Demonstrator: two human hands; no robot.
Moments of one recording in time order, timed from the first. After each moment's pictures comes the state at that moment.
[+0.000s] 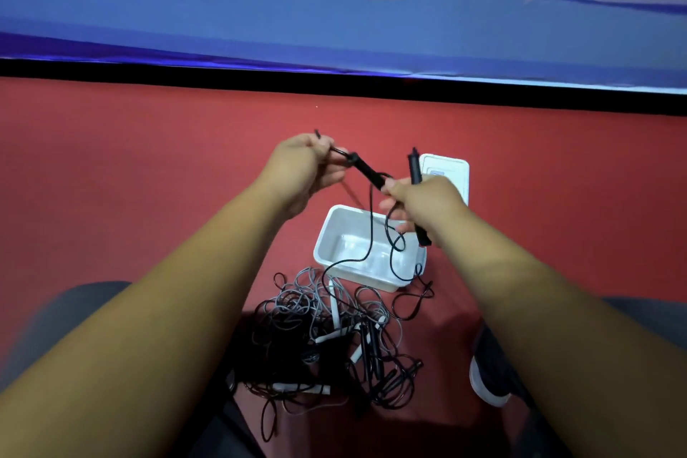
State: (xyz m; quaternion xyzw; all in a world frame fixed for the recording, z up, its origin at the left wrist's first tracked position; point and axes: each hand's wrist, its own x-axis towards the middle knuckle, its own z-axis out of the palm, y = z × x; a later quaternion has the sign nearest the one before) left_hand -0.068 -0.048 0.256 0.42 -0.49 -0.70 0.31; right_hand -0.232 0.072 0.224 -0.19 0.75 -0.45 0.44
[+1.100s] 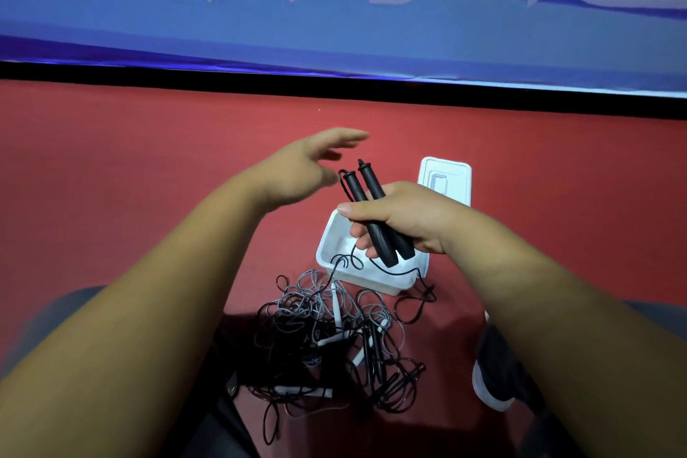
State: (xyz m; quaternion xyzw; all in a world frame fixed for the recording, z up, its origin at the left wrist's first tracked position) left_hand -0.038 -0.053 0.289 0.32 -0.82 -0.46 0.10; right_hand -0.196 0.087 0.272 -0.33 0.61 -0.36 0.62
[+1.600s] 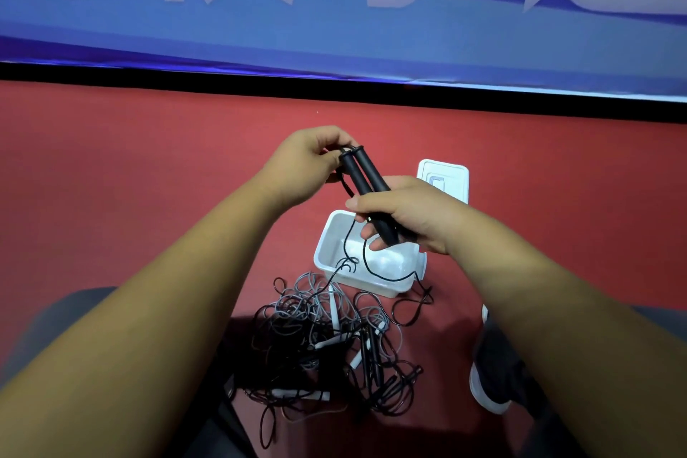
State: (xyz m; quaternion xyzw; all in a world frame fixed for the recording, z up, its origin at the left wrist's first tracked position) left_hand -0.054 -0.041 0.289 0.34 -0.76 -0.50 0.23; right_hand -0.202 0.088 0.280 -0.33 0.63 -0.40 0.58
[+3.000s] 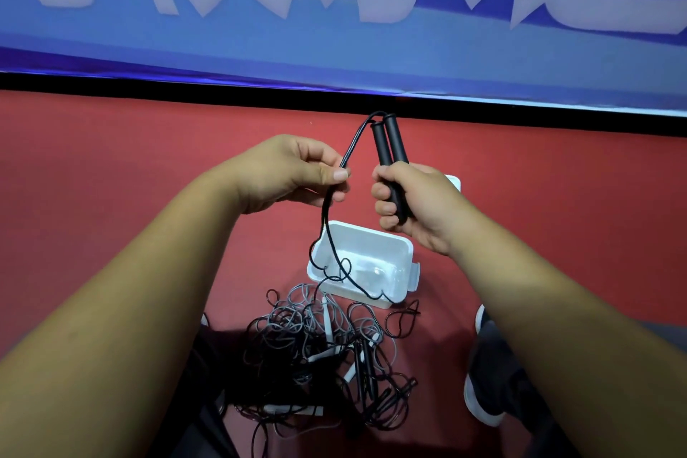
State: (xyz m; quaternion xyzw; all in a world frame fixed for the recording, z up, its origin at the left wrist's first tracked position) left_hand -0.034 -0.050 0.322 0.29 -0.70 -0.64 0.09; right_hand -0.218 0.080 0.286 -0.23 0.55 -0.57 0.56
